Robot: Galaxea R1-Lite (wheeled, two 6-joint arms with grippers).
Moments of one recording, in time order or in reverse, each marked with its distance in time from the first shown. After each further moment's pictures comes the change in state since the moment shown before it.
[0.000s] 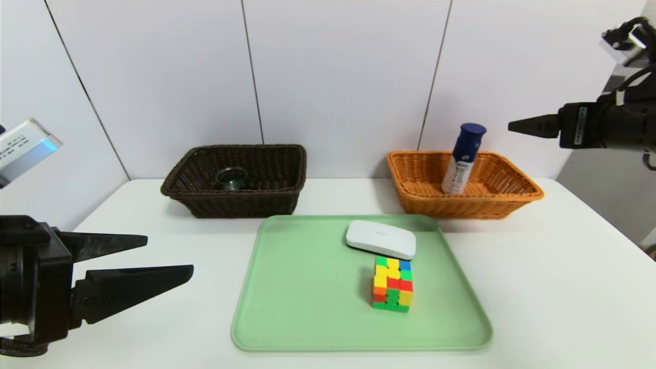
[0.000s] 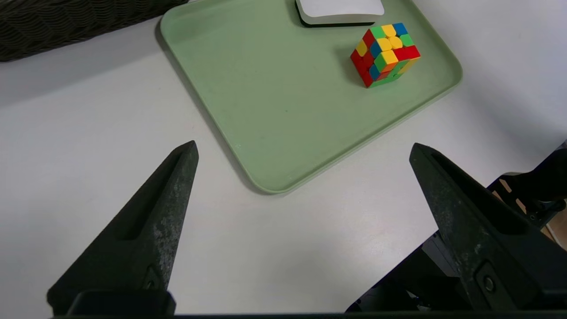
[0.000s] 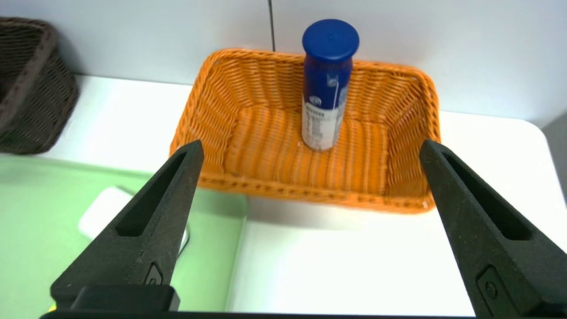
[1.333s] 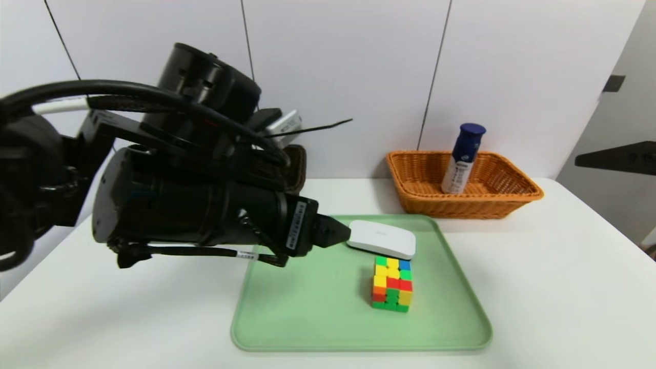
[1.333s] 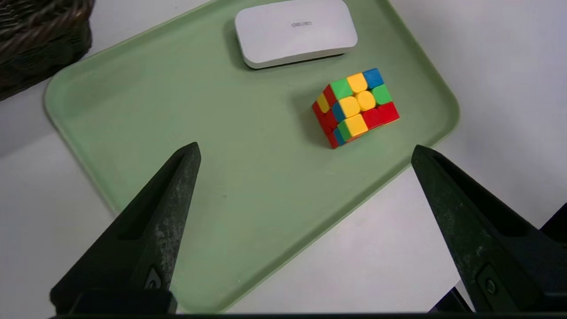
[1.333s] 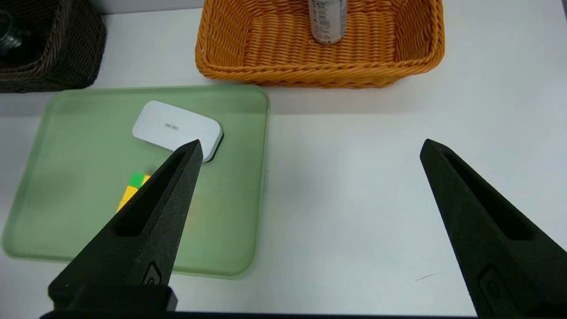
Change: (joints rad) left arm -0.335 0.549 -0.385 -0.034 0.228 -0.124; right arm 0.011 -0.250 0.004 0.411 -0.009 0.140
